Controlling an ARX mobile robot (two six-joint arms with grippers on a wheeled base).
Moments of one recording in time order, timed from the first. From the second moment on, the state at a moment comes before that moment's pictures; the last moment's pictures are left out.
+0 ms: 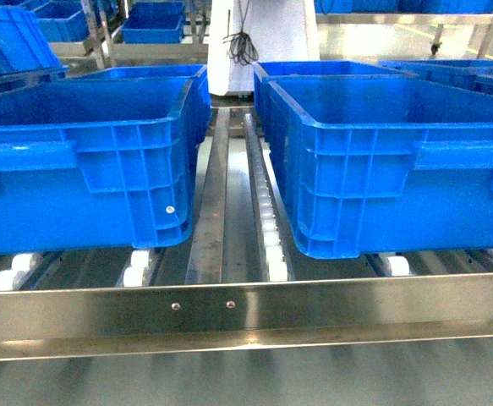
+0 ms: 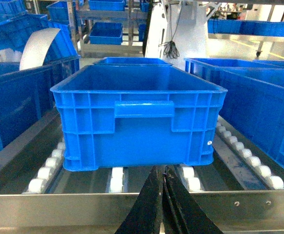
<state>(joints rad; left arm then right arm) 0.00 0.01 0.02 0.00 0.00 0.00 0.00 0.00 0.01 0.00 0.00 0.00</state>
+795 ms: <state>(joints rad) 0.00 0.01 0.02 0.00 0.00 0.00 0.00 0.00 0.01 0.00 0.00 0.00</state>
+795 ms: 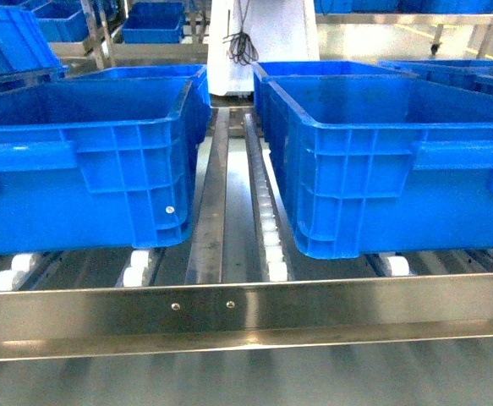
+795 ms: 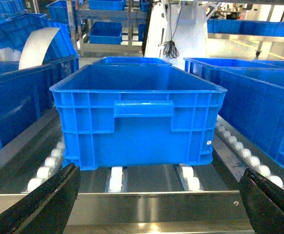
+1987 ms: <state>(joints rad) 0.00 0.01 0.02 0.00 0.00 0.00 0.00 0.00 0.01 0.00 0.00 0.00</state>
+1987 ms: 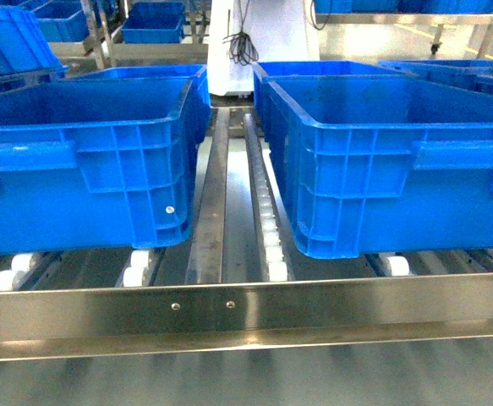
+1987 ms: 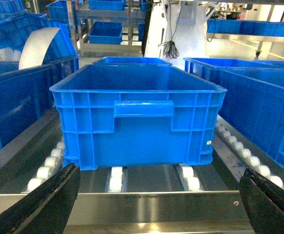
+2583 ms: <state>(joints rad) 0.00 0.01 0.02 0.00 0.00 0.00 0.00 0.00 0.01 0.00 0.00 0.00</state>
